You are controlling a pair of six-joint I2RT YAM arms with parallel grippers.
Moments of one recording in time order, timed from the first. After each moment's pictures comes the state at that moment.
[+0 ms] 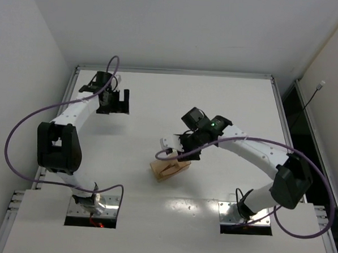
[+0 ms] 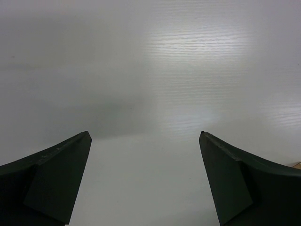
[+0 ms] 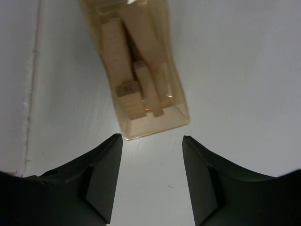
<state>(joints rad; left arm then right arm) -0.10 1.66 1.31 -0.64 0.07 -0.14 0.74 1.52 1.19 -0.83 -0.40 -0.99</state>
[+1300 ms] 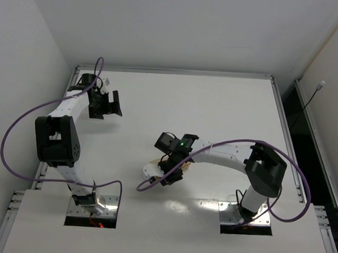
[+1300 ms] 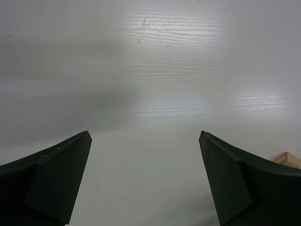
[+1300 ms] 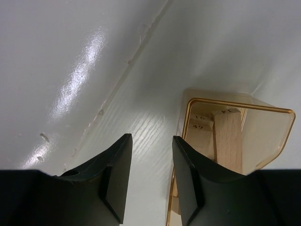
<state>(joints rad) 0.11 1.73 1.30 -0.66 0.27 -0.11 1.06 1.70 1.11 -0.72 -0.50 -1.03</state>
